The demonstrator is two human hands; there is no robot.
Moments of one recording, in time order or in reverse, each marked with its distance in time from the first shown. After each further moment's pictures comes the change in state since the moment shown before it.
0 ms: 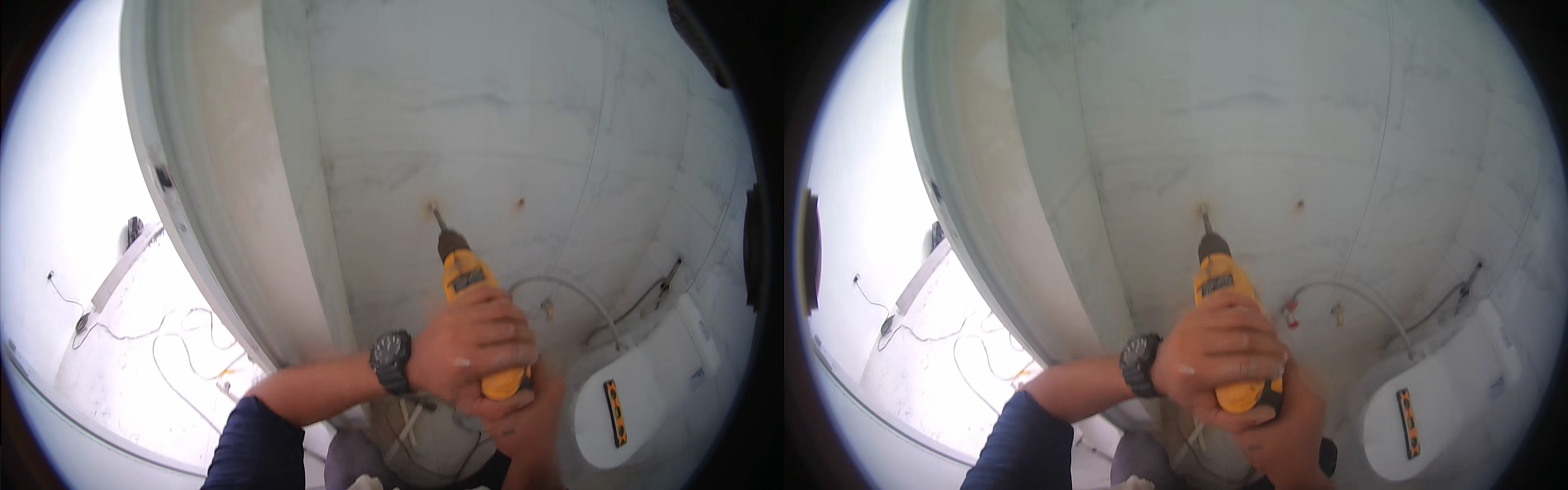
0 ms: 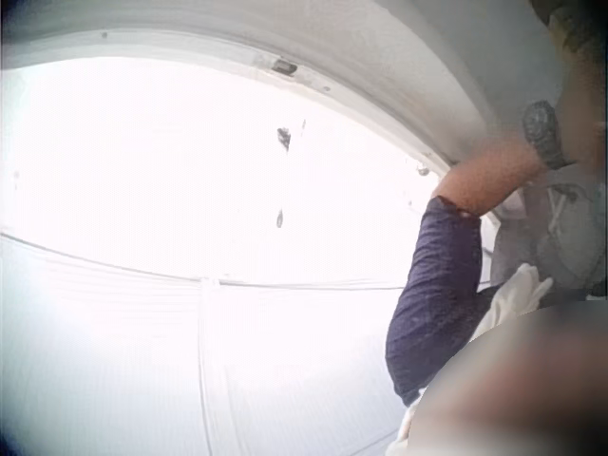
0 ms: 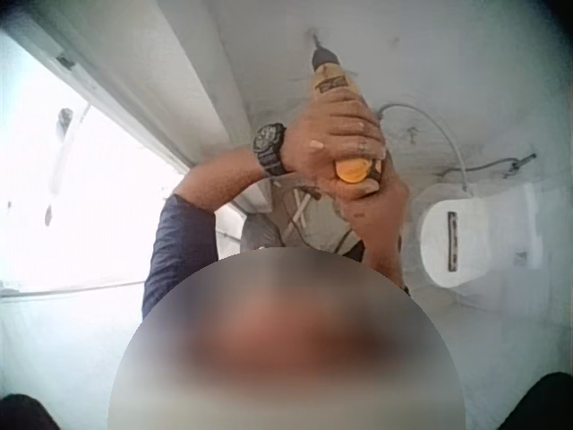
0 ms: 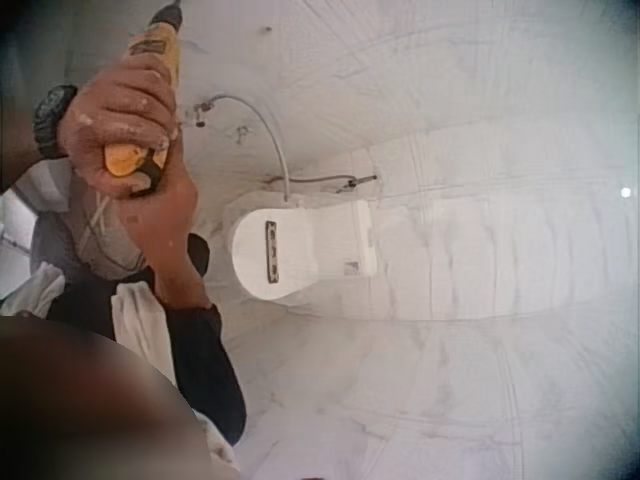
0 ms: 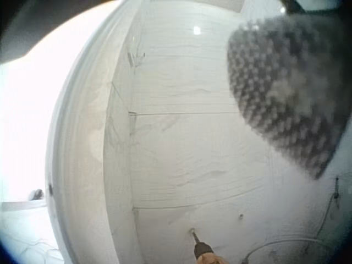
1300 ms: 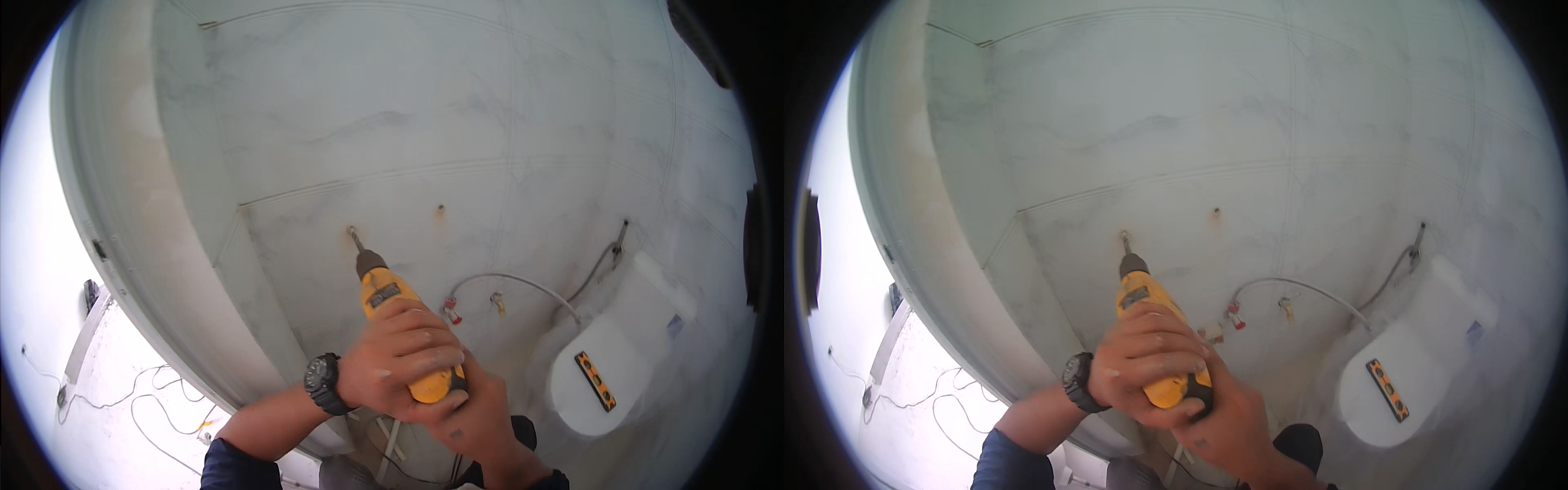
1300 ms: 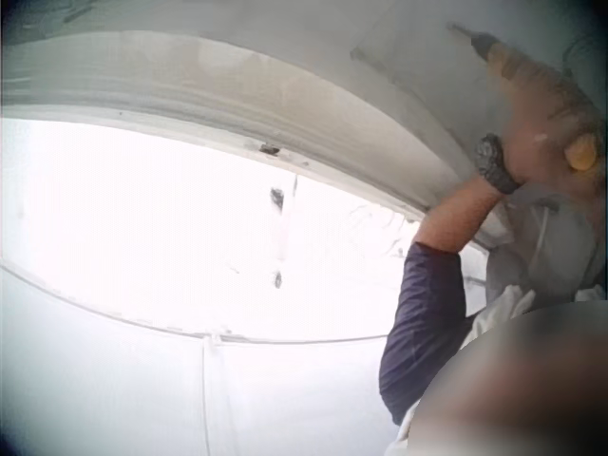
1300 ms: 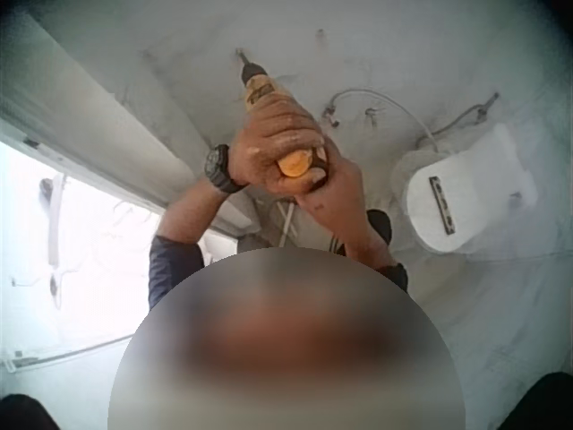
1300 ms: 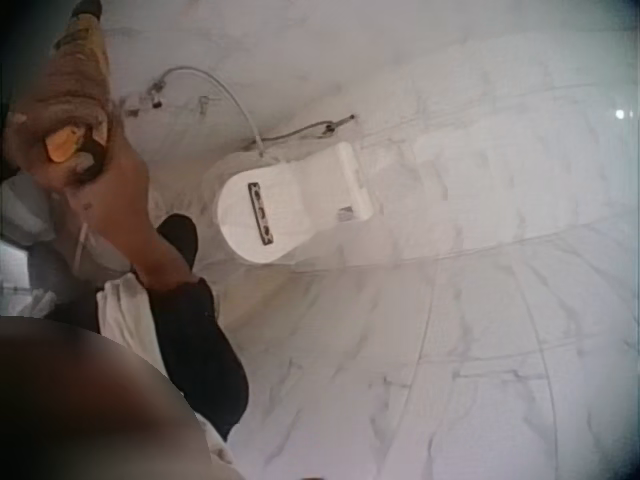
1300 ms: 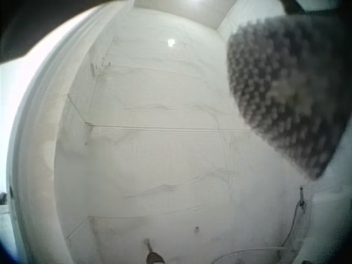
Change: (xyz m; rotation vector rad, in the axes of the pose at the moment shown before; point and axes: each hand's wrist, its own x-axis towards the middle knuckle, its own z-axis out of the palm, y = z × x) left_hand 0.011 0.001 -0.015 0.037 -0.202 -0.043; right_hand 0.001 -0.006 -0.002 -0.020 0.004 -0.058
